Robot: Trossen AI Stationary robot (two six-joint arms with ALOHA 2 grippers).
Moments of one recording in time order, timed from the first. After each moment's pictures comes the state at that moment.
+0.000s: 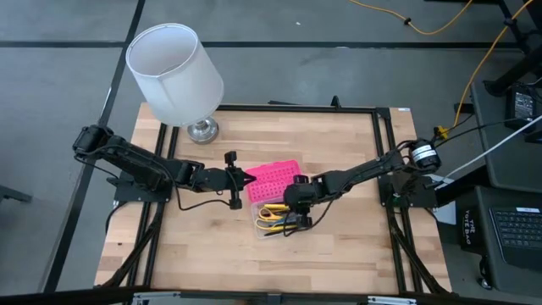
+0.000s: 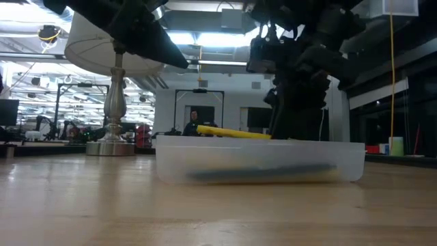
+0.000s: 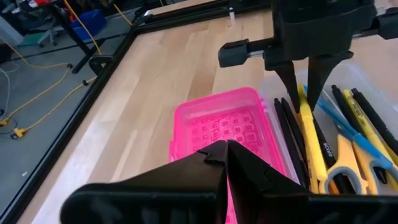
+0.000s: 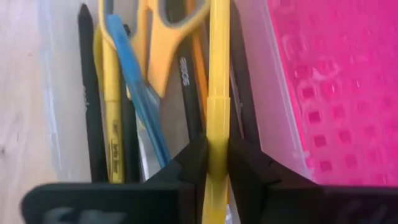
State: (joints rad) left arm -0.21 1.27 0.69 0.05 -0.48 0.01; right arm 0.20 1.78 1.06 -0.36 0.03 0.16
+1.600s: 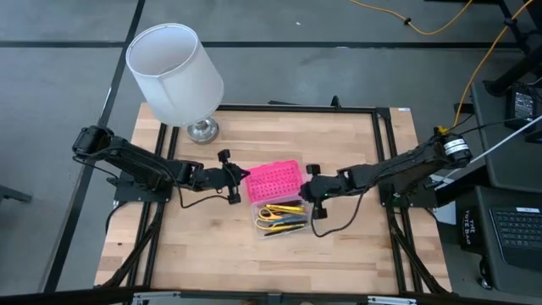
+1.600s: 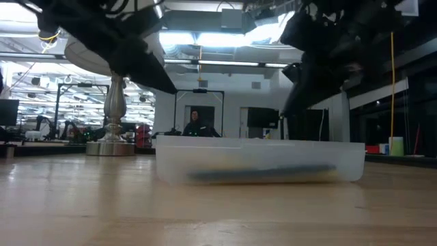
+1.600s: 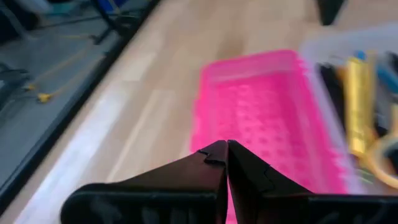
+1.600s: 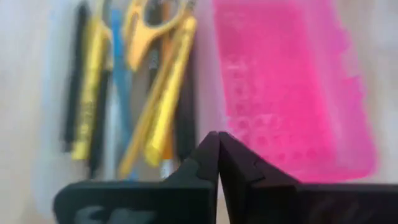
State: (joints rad) left arm -0.17 1.27 0.59 0.08 -0.54 -0.07; right arm 0.20 1.48 0.80 -0.21 0.18 -0.06
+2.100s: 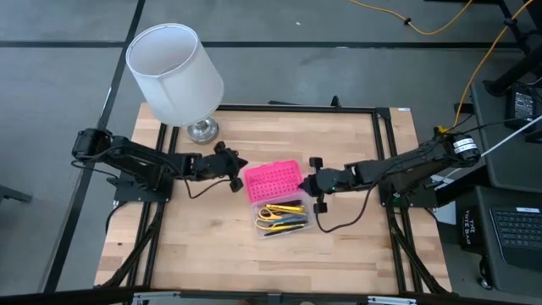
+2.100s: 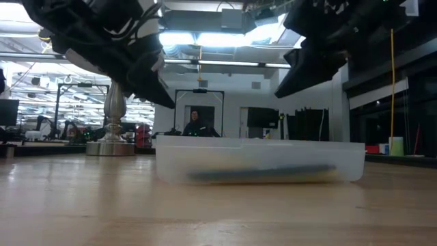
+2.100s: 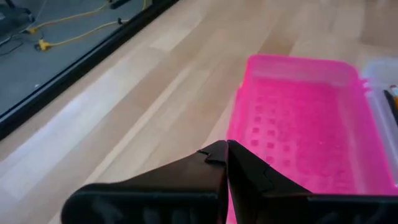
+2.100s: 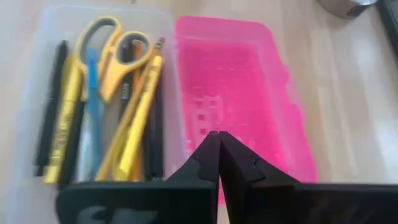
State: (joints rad) left arm 0.00 1.27 0.49 0.21 -0.45 -0.24; right arm 0.17 1.38 0.76 -0.13 0.24 -0.12
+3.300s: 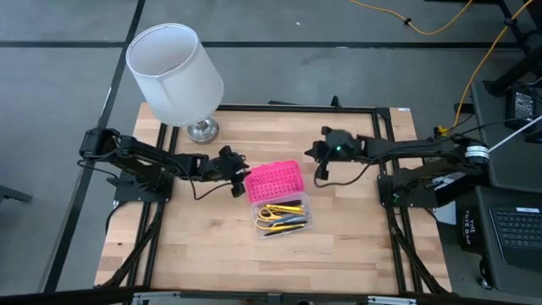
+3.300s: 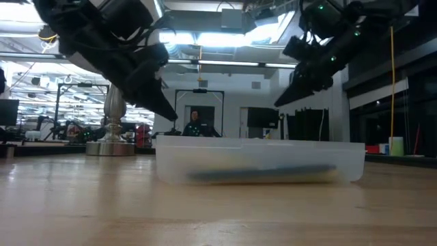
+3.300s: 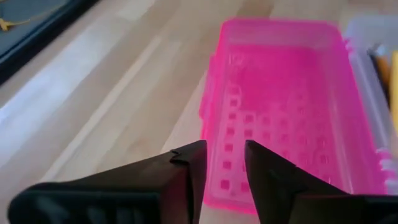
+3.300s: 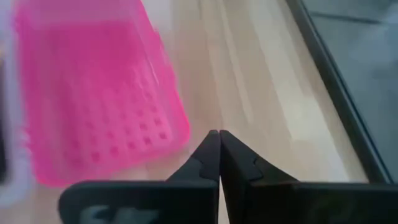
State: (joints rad) left arm 0.00 1.35 0.53 0.15 -0.35 -0.24; right arm -0.23 1.27 0.65 -0.05 0.11 -0.24
